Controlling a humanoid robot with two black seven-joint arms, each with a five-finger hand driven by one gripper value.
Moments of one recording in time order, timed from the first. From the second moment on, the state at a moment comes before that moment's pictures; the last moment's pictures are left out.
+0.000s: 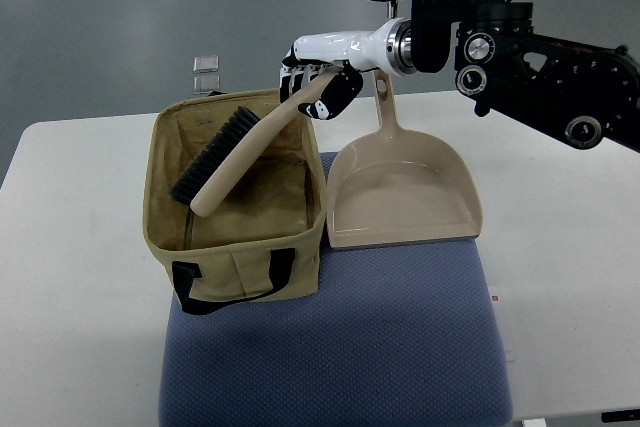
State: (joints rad) left arm 0.04 0.00 -0.09 -0.25 -0.07 -0.01 0.14; right arm 1.27 -0.27 0.40 1.15 -1.30 0.42 -0.20
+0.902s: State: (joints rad) left arm 0.04 0.00 -0.09 -0.25 -0.07 -0.01 0.14; right arm 1.26 -0.27 0.61 1.07 -1.30 0.41 -0.19
